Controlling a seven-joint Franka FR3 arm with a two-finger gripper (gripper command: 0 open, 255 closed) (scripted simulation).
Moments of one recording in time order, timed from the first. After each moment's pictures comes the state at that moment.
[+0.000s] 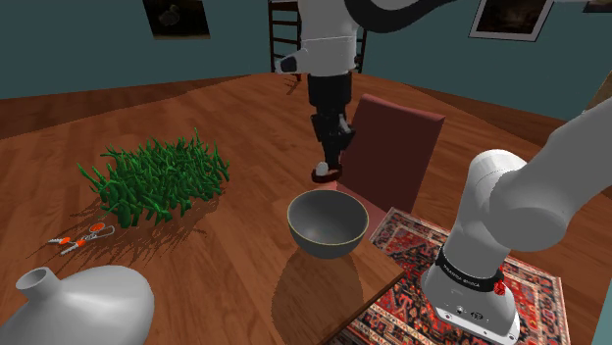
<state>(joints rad) 0.28 -0.59 0.16 -2.34 0.12 1.64 -0.66</state>
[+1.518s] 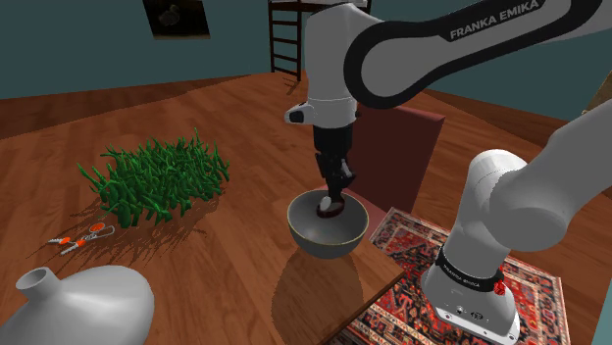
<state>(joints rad) 0.29 -0.60 0.17 -2.58 0.13 1.87 -0.68</state>
